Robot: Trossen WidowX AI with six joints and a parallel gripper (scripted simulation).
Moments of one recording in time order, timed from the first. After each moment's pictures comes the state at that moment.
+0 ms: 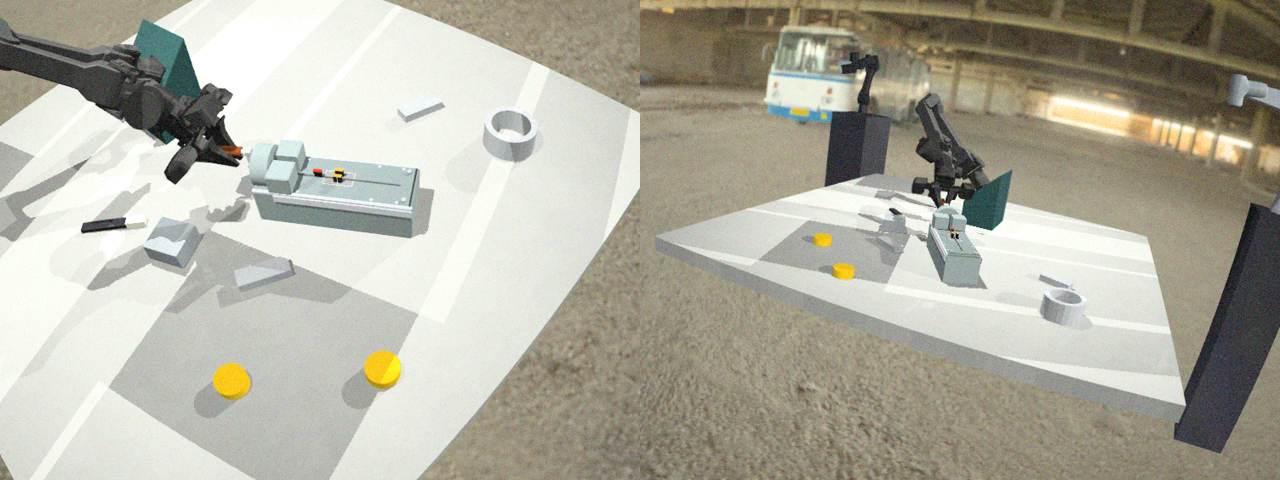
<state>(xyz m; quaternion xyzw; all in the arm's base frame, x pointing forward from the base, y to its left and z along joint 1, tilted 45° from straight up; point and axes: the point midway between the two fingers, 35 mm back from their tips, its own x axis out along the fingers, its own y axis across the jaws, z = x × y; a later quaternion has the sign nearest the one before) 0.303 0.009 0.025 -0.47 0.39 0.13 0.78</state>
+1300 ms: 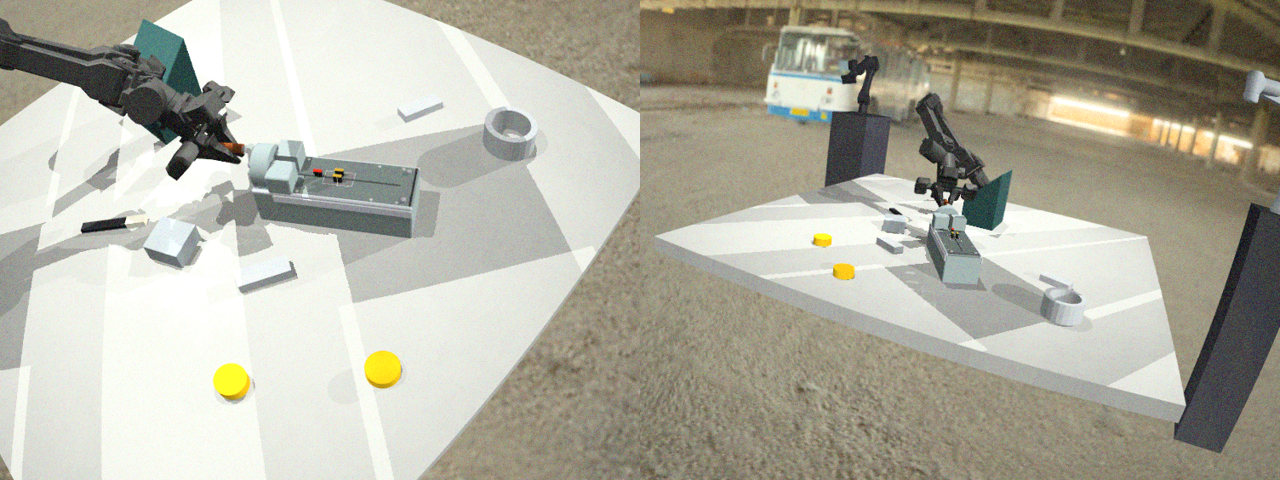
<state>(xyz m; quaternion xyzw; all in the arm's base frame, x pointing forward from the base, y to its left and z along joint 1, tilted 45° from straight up) 0.298 0.013 0.018 -0.47 0.39 0.13 0.78</state>
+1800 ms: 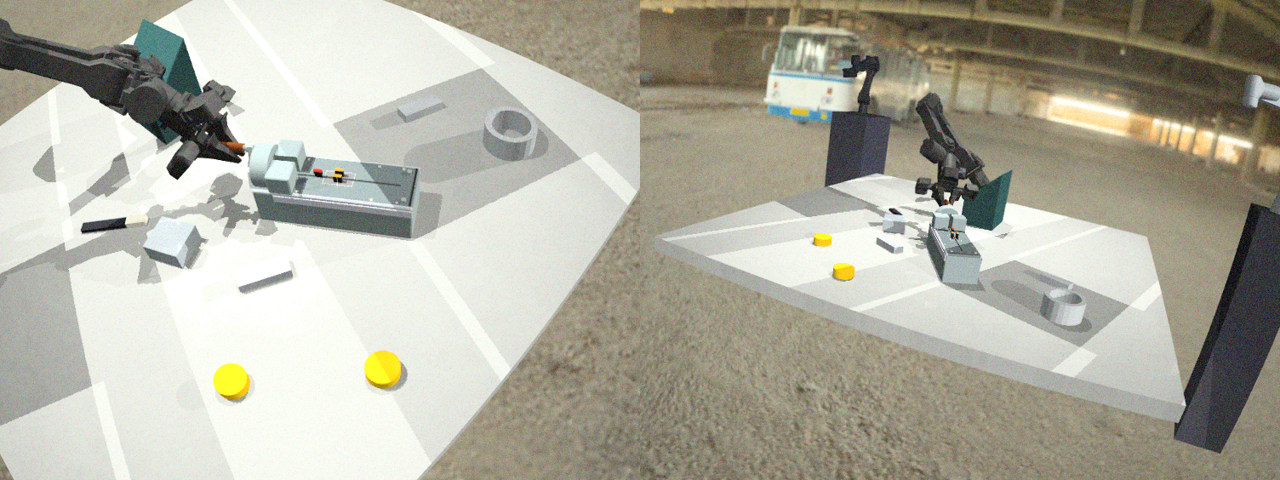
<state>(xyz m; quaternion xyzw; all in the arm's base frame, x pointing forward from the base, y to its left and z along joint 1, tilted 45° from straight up) 0.297 0.013 0.016 -0.47 0.38 0.13 0.78</state>
